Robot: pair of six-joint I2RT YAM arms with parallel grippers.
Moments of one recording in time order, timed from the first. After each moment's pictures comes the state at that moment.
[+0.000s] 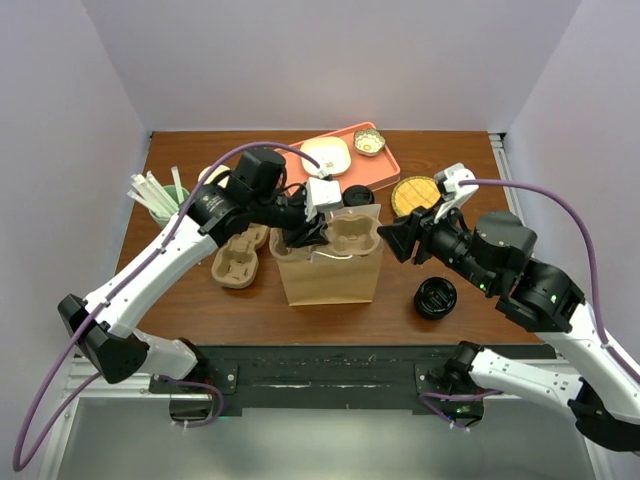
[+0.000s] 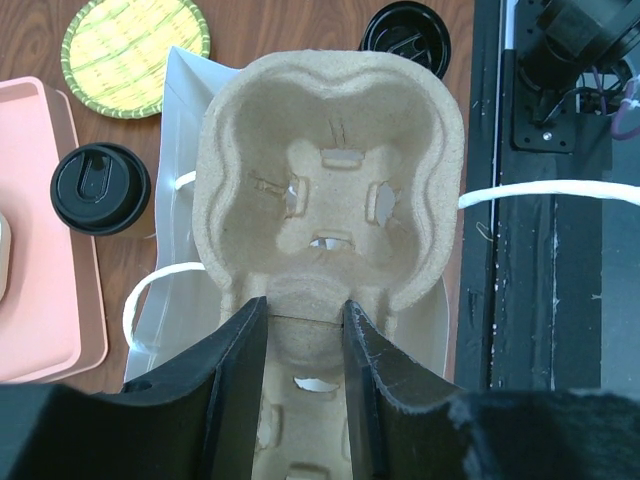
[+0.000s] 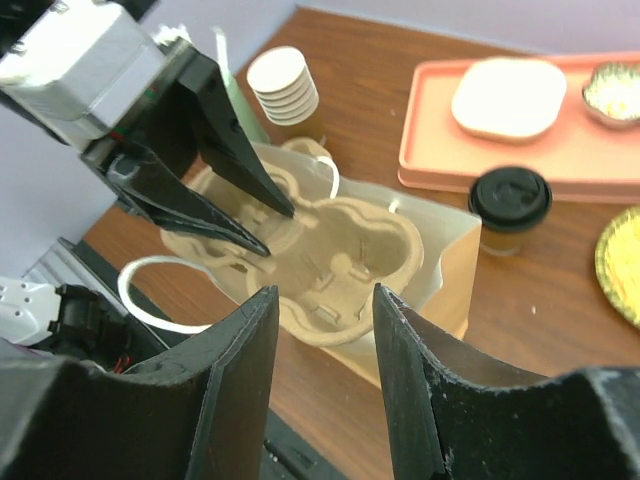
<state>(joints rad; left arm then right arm) -0.70 1.38 1.51 -0.79 0.58 0.45 0.87 0.82 1.28 -0.63 0.18 0.30</state>
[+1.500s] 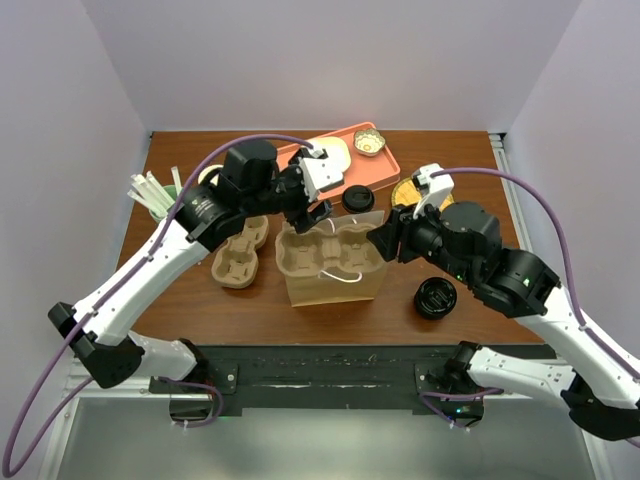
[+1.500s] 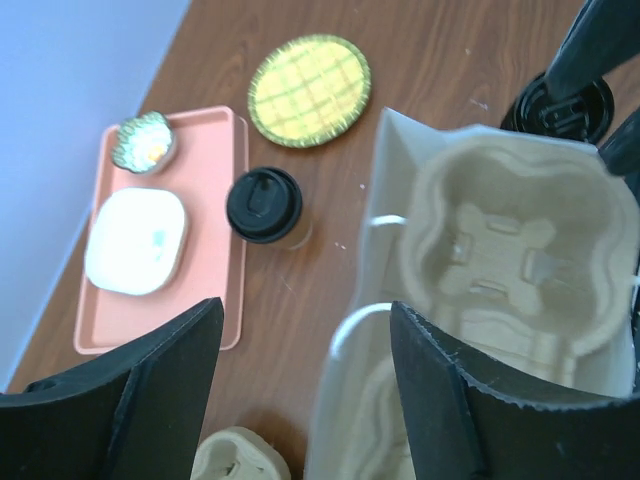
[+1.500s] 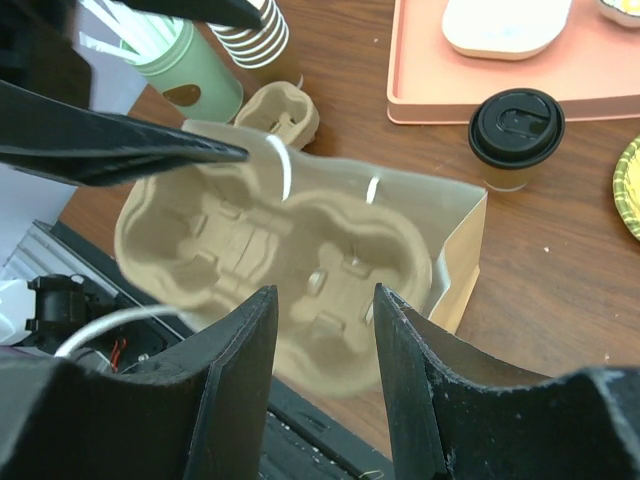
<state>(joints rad) -0.75 1.35 1.57 -0.65 0.28 0.42 0.87 0.91 1.28 -0.71 0.22 0.41</state>
